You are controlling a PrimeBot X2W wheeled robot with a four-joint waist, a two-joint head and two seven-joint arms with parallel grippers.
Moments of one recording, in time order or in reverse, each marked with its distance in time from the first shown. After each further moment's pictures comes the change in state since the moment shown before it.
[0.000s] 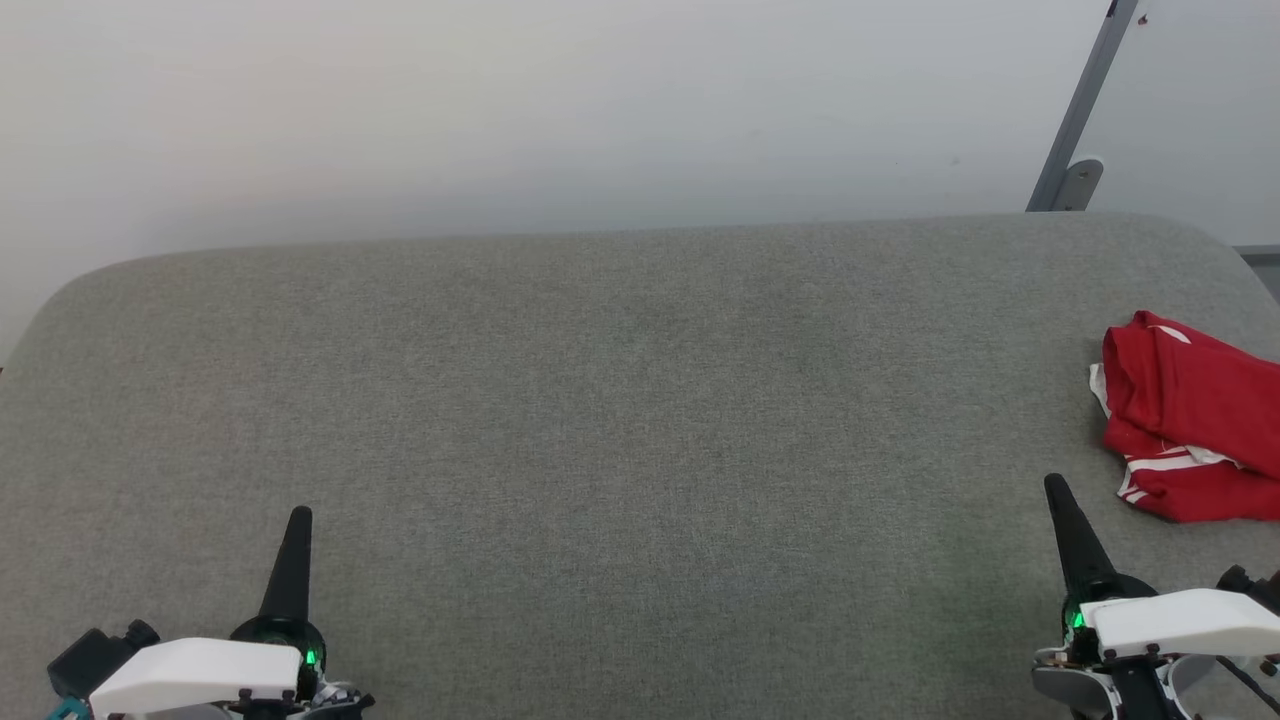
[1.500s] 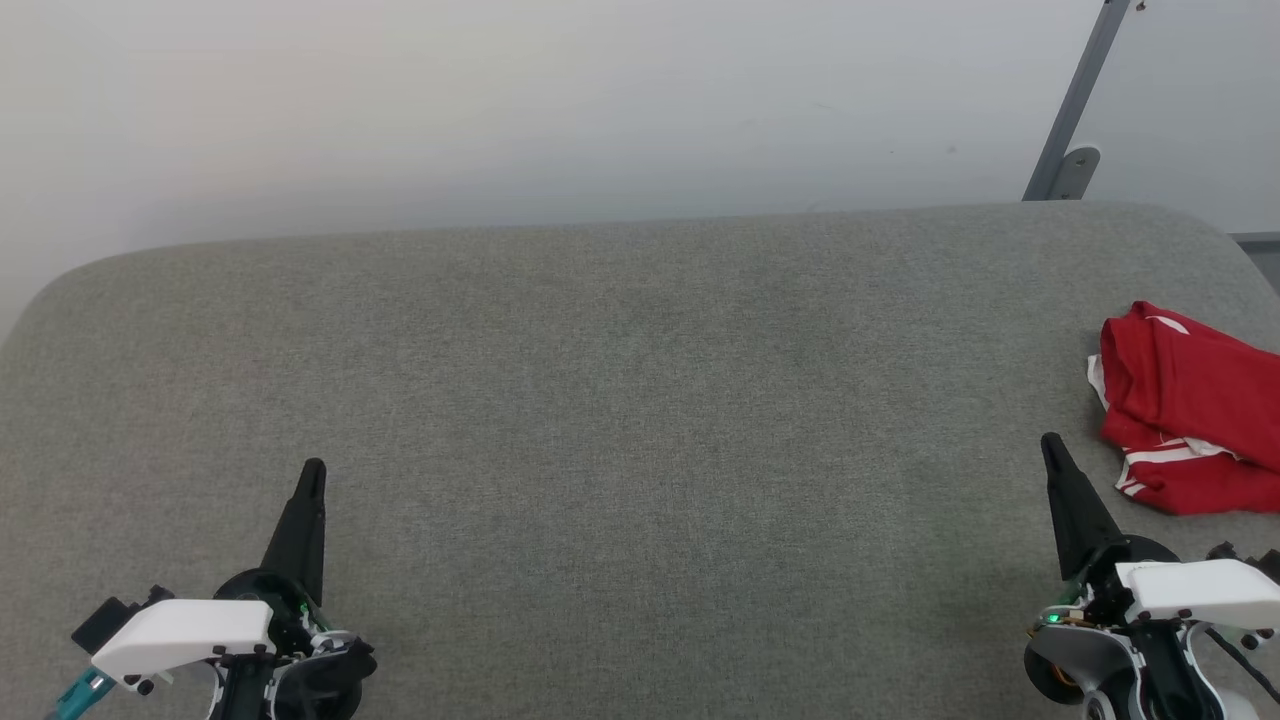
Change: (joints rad) left arm -0.083 -0.001 -0.001 0.040 -0.315 0.000 0.082; right arm -0.056 0.012 -0.019 0.000 0.286 0.000 0.080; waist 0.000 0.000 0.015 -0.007
